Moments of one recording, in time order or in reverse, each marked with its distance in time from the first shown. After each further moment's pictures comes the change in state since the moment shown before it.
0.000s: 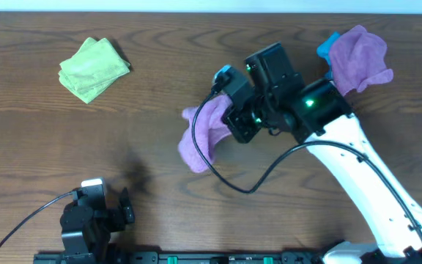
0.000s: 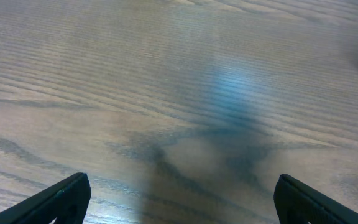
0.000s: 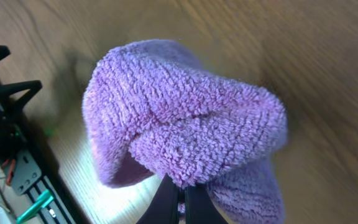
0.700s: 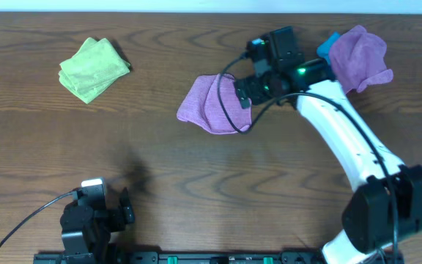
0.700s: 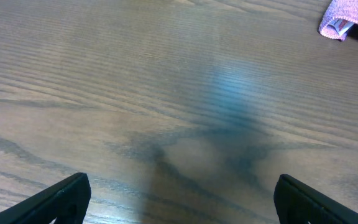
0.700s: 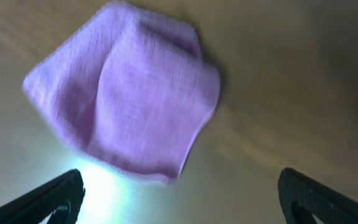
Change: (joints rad) left arm 0.000 0.000 0.000 0.000 0.000 0.000; right arm -0.219 0.224 -0.059 0.234 0.215 0.126
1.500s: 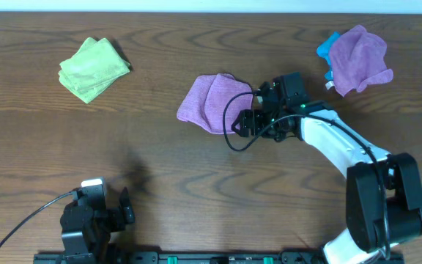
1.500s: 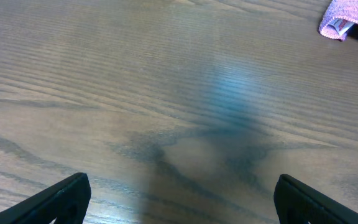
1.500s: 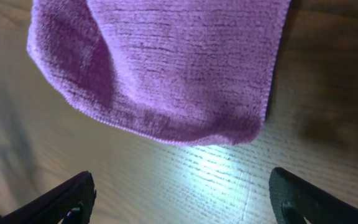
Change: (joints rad) left arm 0.000 0.000 0.000 0.000 0.000 0.000; right arm -0.065 -0.002 -0.475 0.391 -0.357 0.332
